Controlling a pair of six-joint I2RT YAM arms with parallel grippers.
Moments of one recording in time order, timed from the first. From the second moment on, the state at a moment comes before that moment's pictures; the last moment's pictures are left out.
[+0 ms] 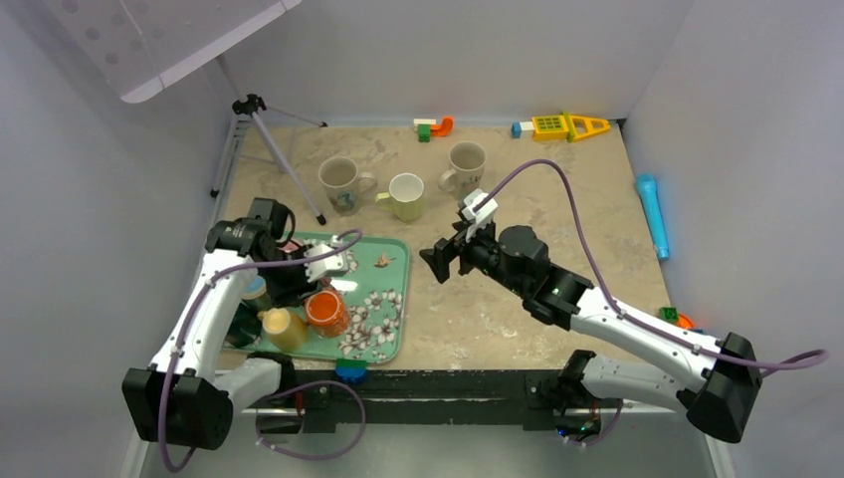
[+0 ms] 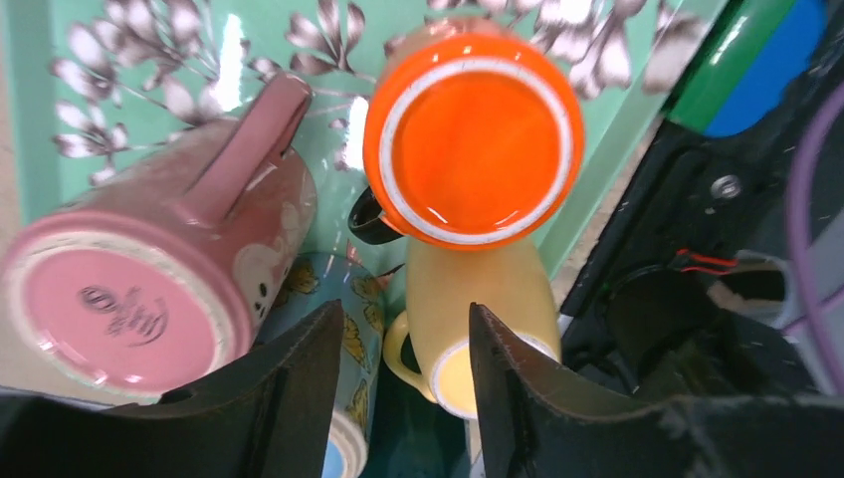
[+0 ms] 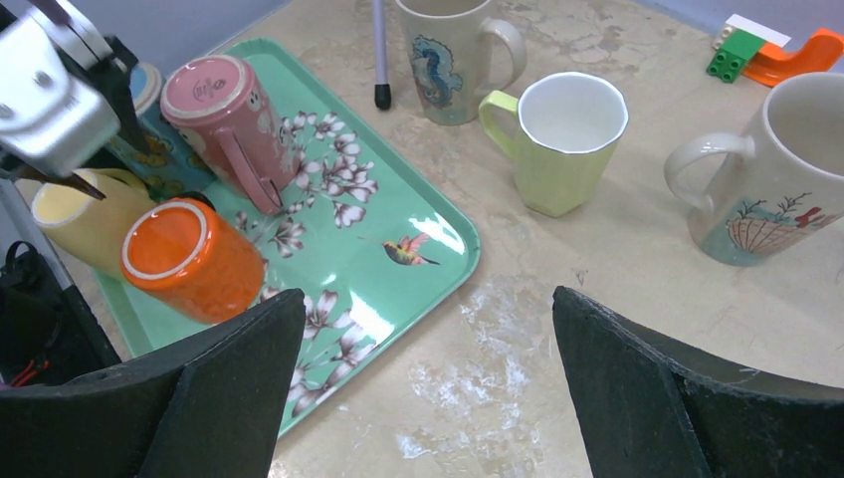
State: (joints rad) left arm -0.13 1.10 1.06 -1.33 0.30 1.10; right arm 0.90 1.01 0.76 0.08 0.11 0.12
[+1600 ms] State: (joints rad) left arm -0.26 1.21 0.71 -0.84 0.55 1.13; right arm 0.90 1.03 0.76 0.10 0.08 0.13
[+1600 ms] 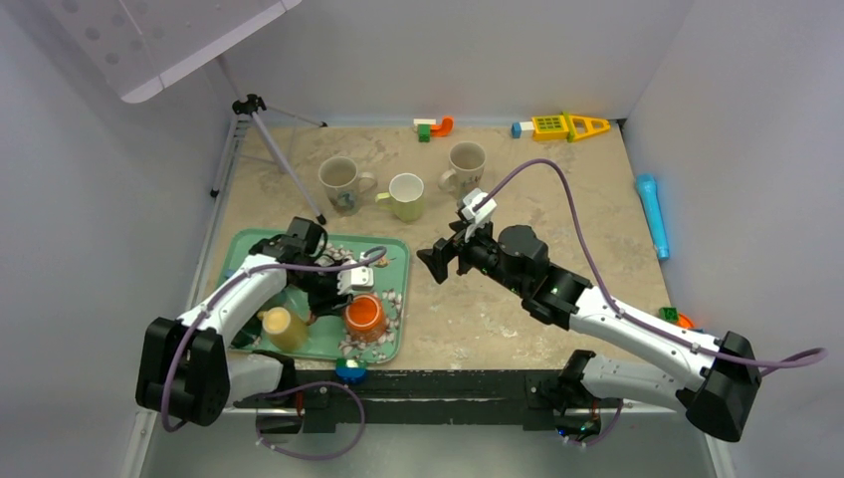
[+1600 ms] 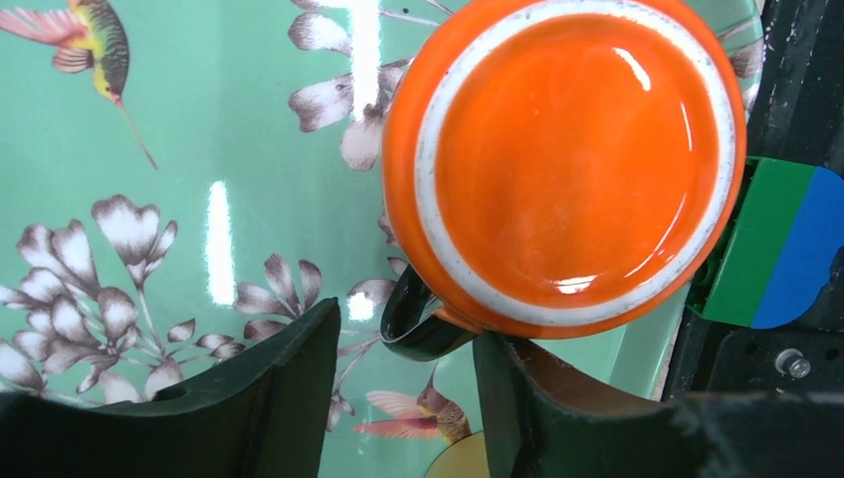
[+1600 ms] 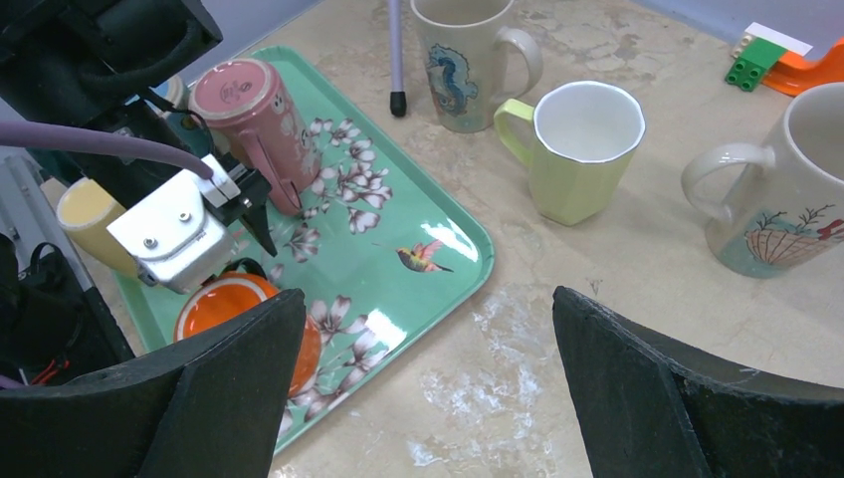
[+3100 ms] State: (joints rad) left arm -0.30 1.14 1.32 -0.84 1.01 0.11; right arm 0.87 1.06 0.72 0.72 -0.24 0.75
